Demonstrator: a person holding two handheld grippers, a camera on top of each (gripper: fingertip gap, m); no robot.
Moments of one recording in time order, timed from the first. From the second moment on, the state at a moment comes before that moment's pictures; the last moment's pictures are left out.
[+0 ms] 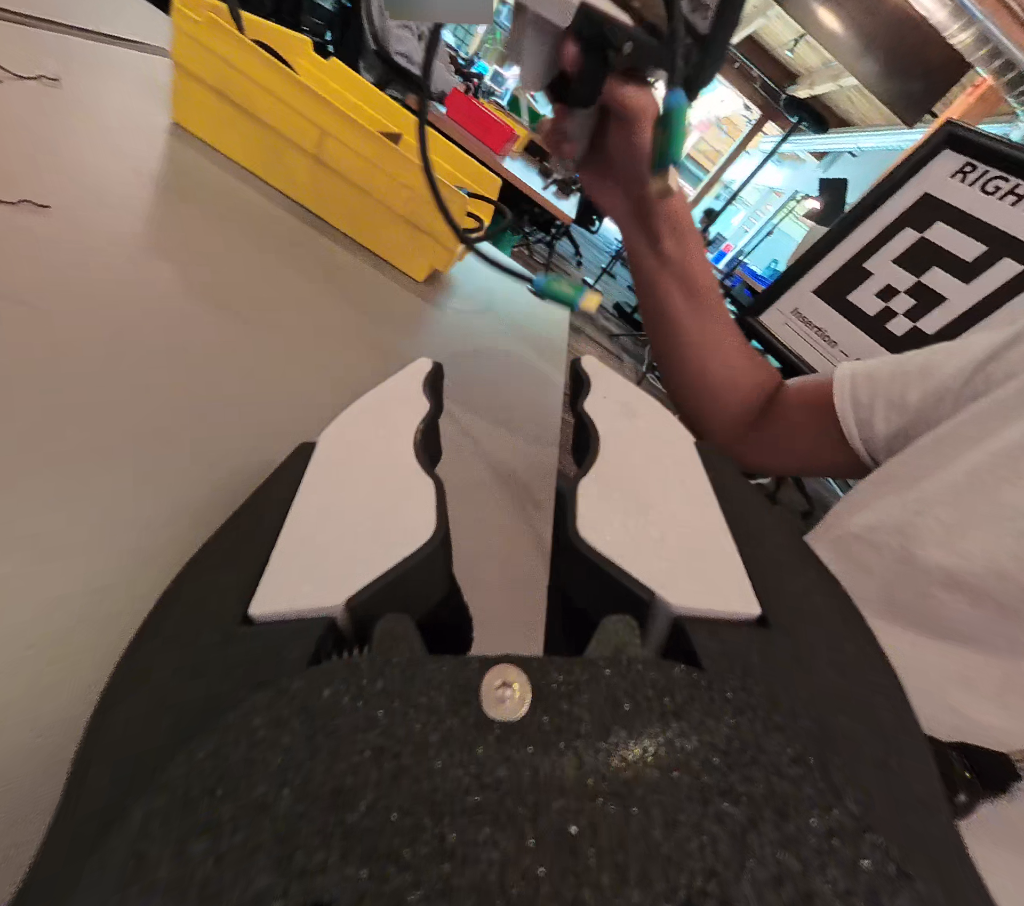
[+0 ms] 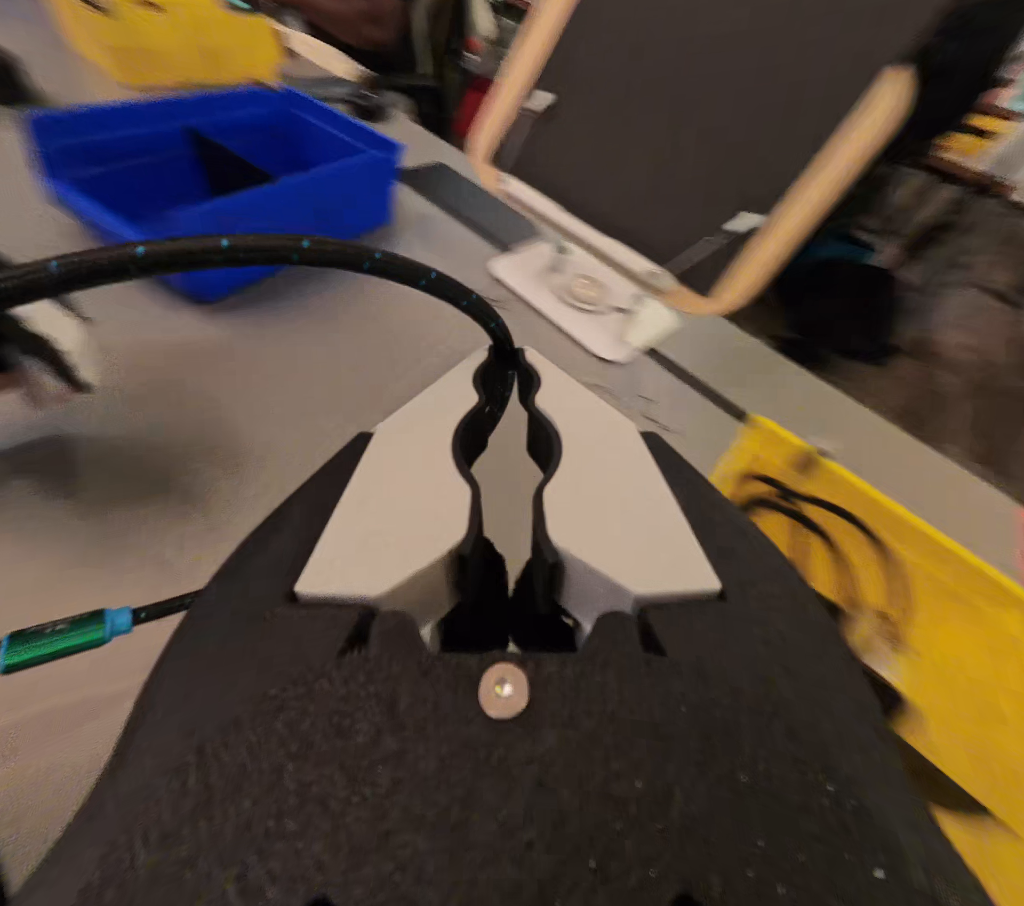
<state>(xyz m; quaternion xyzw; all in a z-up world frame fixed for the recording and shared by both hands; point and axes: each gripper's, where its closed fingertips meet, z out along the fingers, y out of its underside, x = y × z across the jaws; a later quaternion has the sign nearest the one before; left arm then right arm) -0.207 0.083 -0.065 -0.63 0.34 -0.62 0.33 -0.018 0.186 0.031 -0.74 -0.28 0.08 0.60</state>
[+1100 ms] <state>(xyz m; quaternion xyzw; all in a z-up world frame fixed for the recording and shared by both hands) -0.201 0.086 -0.096 -0.68 0.39 -0.52 0.34 0.270 0.185 -0.076 -0.90 -0.13 -0.37 0.16</state>
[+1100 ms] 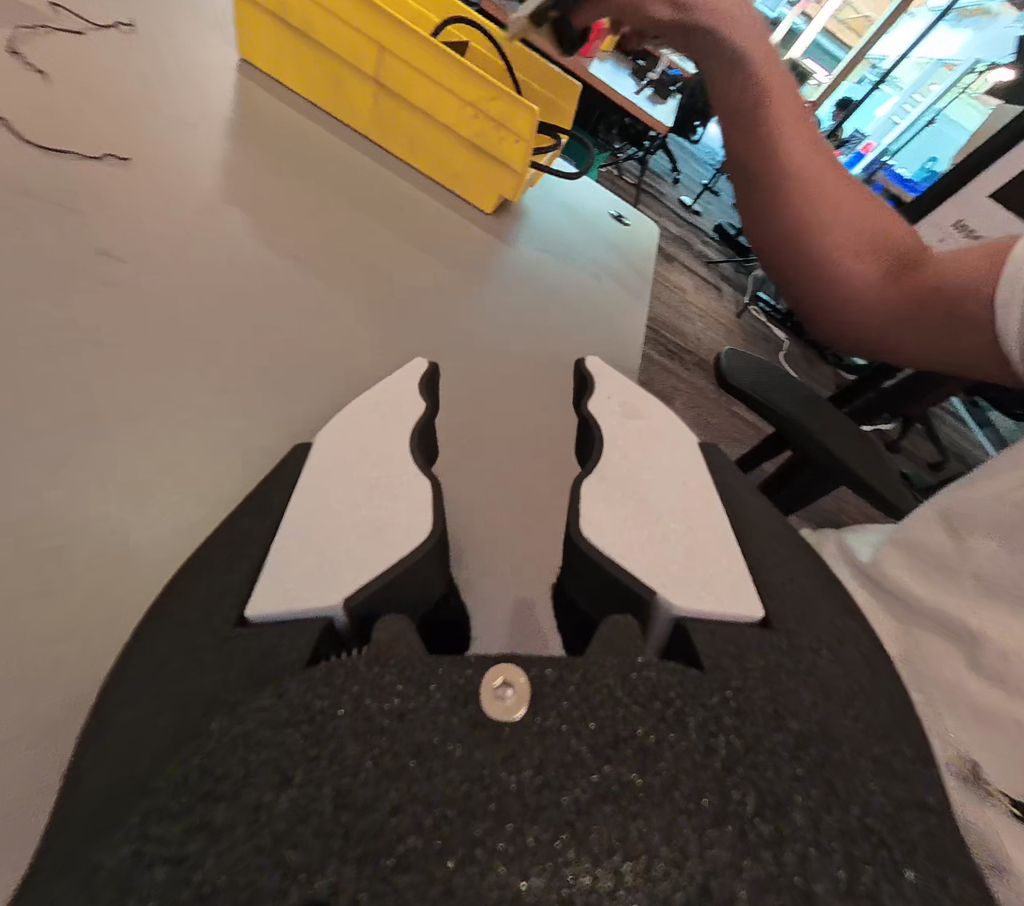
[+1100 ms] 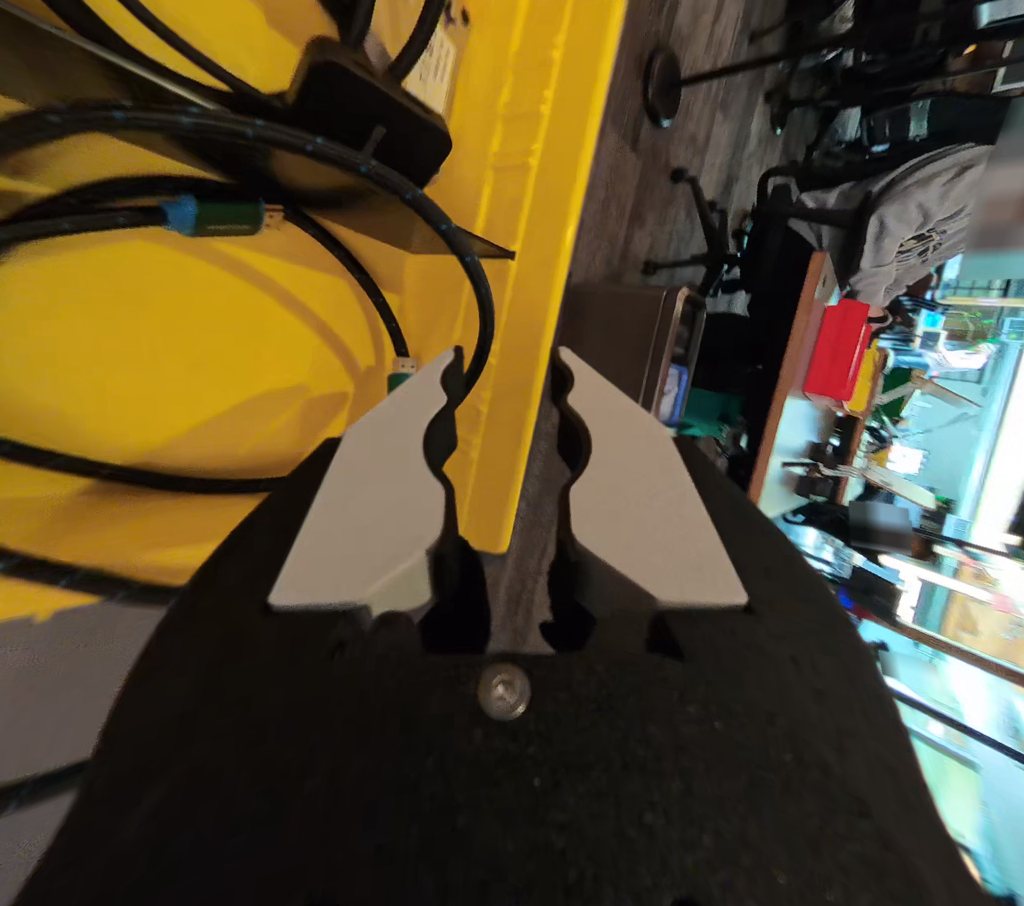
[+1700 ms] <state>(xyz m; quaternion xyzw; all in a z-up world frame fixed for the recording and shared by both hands) -0.308 0.154 -0.066 -0.72 0.27 -0.21 0.61 0.038 0.070 -0.078 -0.76 0.01 0.11 0.64</state>
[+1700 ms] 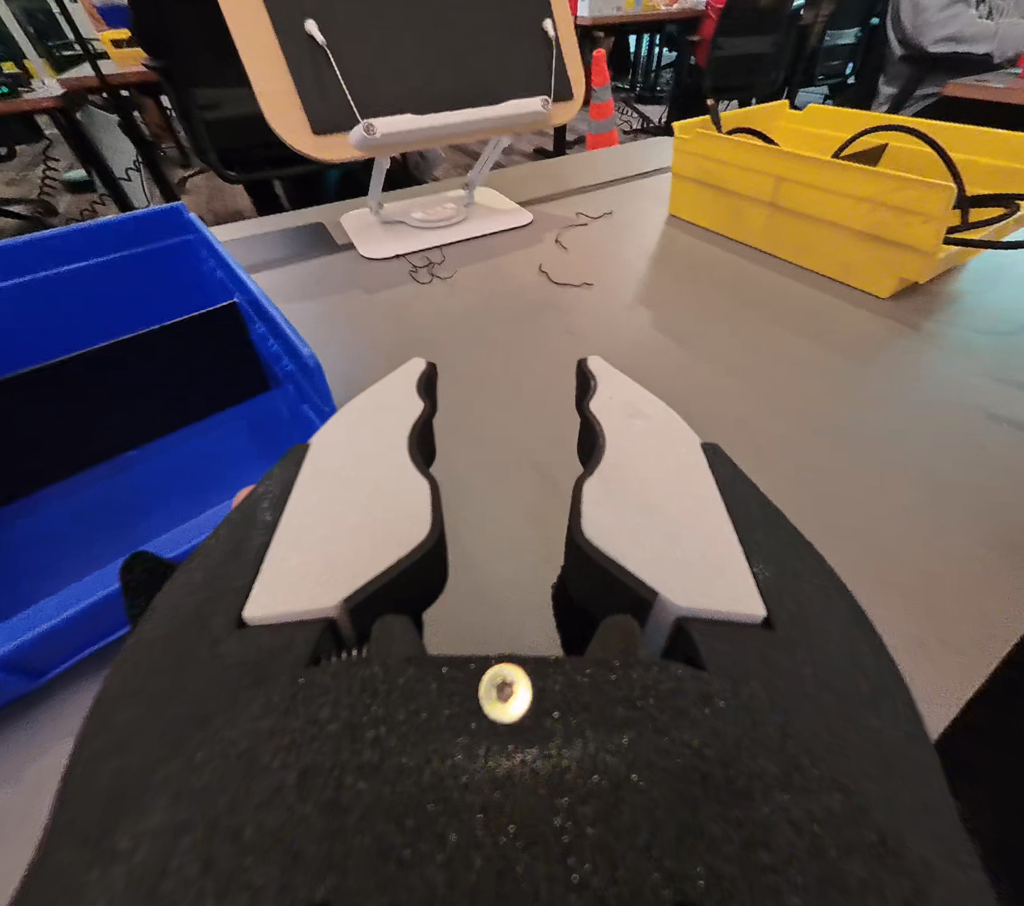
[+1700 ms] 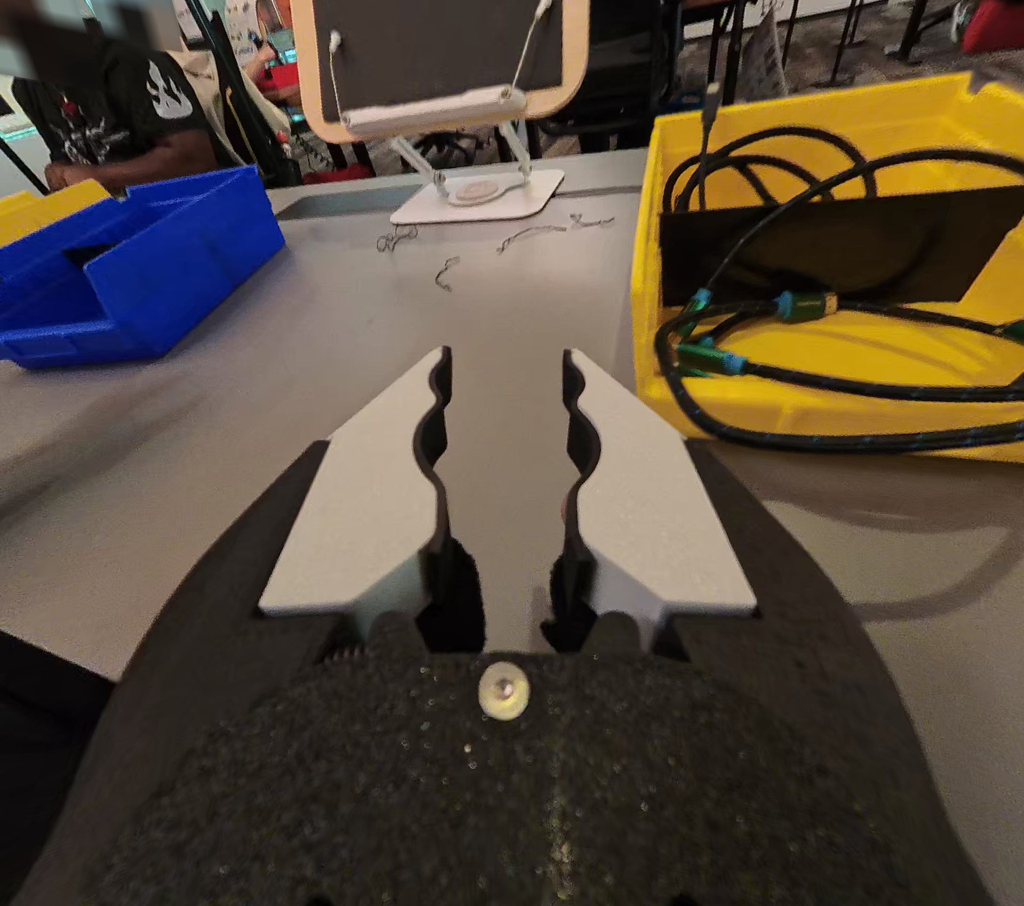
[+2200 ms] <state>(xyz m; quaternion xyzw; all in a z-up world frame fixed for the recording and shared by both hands) -0.369 0.171 -0.093 -0.79 0.17 -0.20 0.56 0.046 0.090 -0.084 -0.78 0.01 0.07 0.62</state>
